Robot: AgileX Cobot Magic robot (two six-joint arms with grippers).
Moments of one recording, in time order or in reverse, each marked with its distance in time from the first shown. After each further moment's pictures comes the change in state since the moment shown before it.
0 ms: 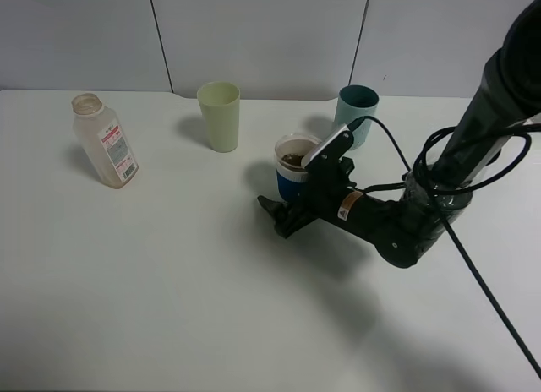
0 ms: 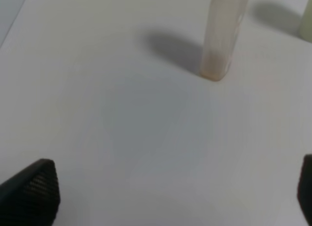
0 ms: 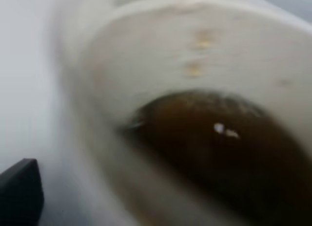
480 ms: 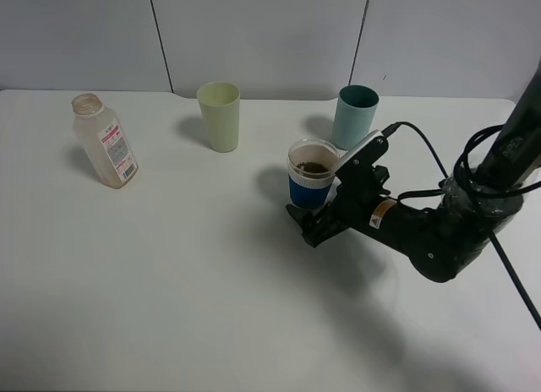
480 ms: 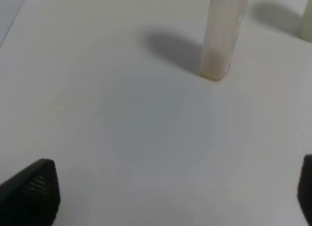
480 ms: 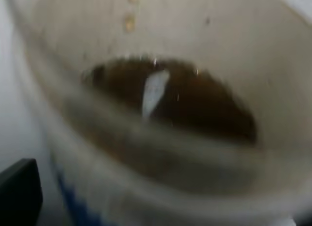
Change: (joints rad) left arm 0.000 0.000 0.000 0.000 0.000 0.000; right arm -0.036 -0.107 0.192 0.069 0.007 -0.023
